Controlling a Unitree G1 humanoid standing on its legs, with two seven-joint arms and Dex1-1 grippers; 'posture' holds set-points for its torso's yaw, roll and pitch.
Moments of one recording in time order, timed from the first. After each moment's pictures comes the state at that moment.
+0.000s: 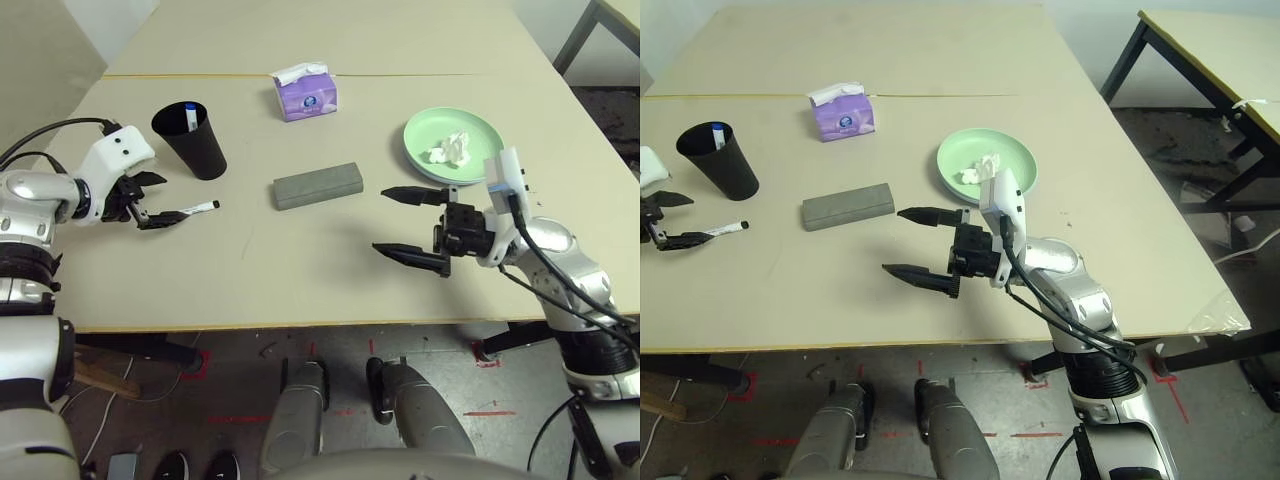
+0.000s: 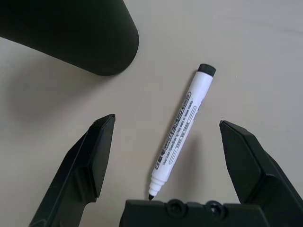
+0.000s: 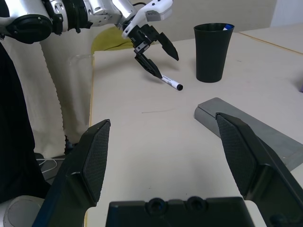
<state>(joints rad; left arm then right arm) -0.83 1.02 -0.10 0.96 0.04 -0.07 -1.18 -0.42 -0.49 0.09 -0.19 0.54 0.29 1.09</state>
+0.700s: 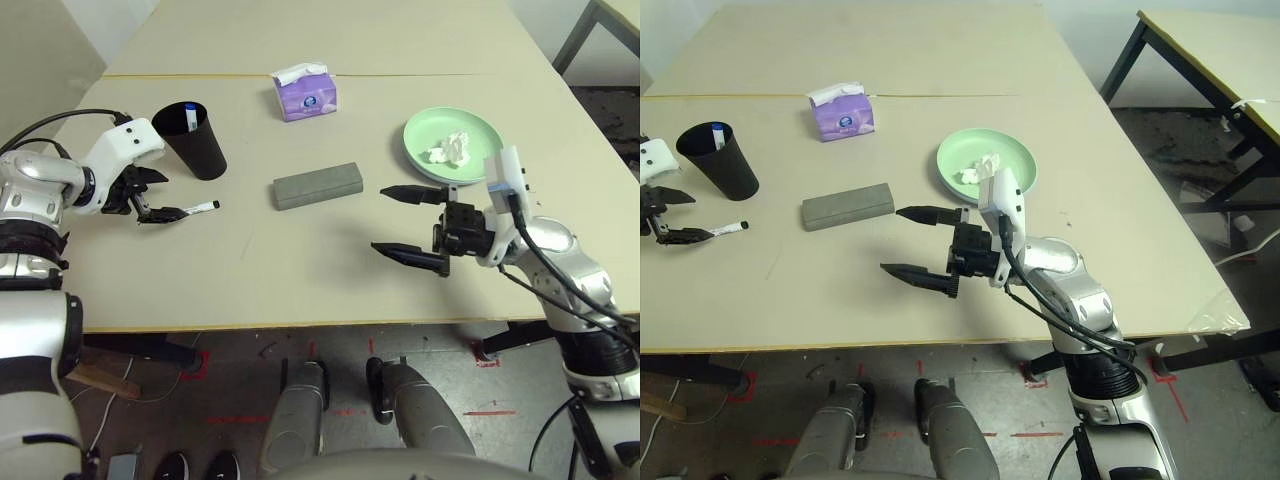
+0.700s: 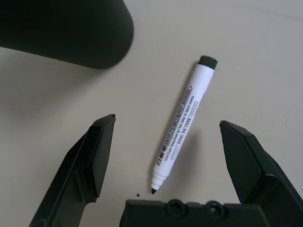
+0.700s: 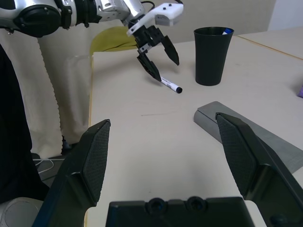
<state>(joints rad) -1.00 0.98 -0.18 1.11 0.20 -0.05 -1.24 -0.42 -0.49 0.09 -0.22 0.54 0.30 1.07</state>
